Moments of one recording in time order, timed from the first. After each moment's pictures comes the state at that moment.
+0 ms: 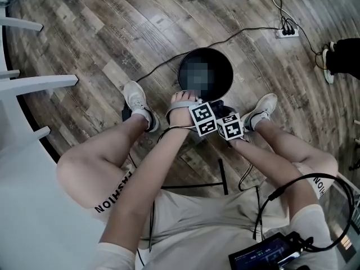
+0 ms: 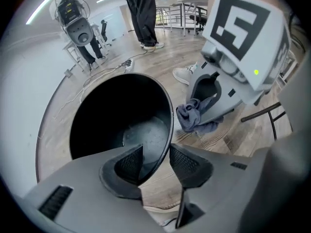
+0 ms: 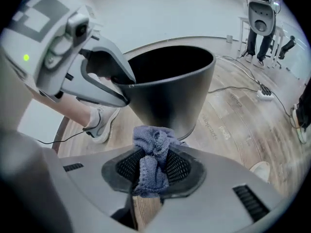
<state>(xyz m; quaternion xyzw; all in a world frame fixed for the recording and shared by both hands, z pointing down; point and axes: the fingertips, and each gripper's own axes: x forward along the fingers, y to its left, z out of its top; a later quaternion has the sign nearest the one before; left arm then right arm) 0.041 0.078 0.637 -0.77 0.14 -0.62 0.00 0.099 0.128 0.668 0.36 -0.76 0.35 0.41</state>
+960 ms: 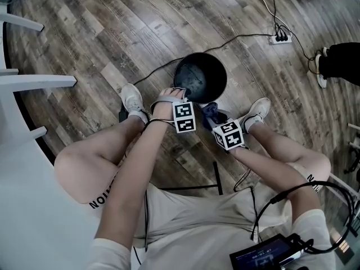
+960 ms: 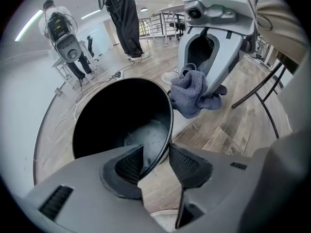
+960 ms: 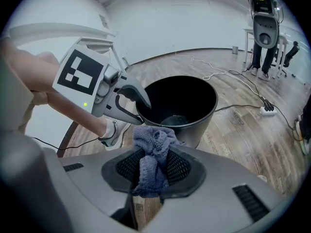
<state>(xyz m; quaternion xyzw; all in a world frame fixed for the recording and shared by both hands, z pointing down) 0.016 0.077 0.634 -0.81 0.07 -0.58 0.06 0.079 0.125 0.595 0.35 -0.81 0.31 0.37</state>
